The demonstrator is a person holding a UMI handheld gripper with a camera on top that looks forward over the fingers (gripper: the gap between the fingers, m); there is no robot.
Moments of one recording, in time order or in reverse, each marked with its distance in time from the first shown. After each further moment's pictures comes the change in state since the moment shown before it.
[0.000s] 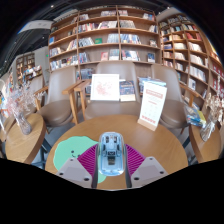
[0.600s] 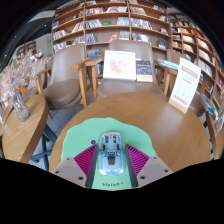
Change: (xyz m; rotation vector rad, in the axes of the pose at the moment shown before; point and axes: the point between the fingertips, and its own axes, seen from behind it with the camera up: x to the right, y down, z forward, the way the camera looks) arm -0.111 0.083 0.088 -0.170 -0.027 -0.031
